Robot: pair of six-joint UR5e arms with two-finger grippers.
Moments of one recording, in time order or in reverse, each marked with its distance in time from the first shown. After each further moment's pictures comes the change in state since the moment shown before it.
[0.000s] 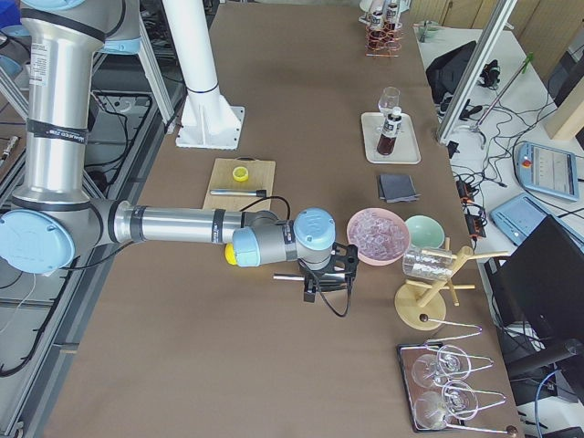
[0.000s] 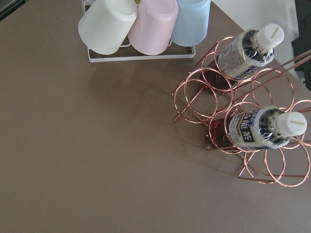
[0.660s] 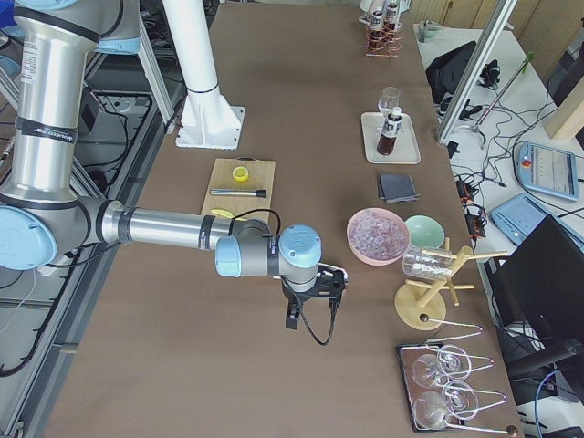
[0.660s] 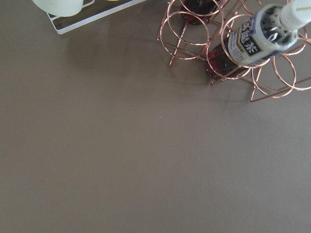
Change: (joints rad) left arm 0.010 0.062 -0.033 0.103 -0.111 0.383; right arm 0.040 -0.054 0.000 -0.070 -0.095 -0.096
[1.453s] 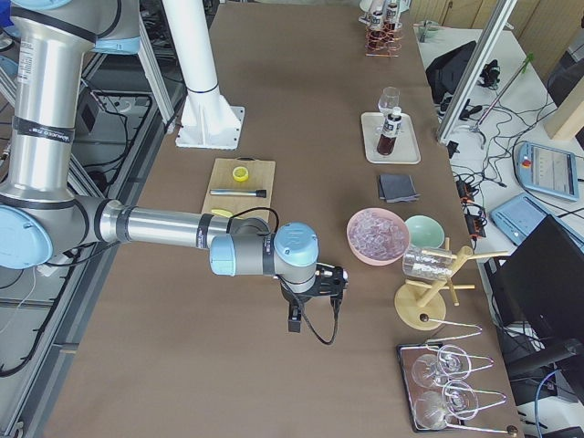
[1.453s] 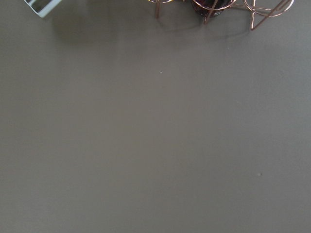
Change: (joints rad) left arm 0.049 0.030 -0.173 0.291 0.136 0.322; right arm 0.028 0.003 0.018 0.024 -0.004 -0.082
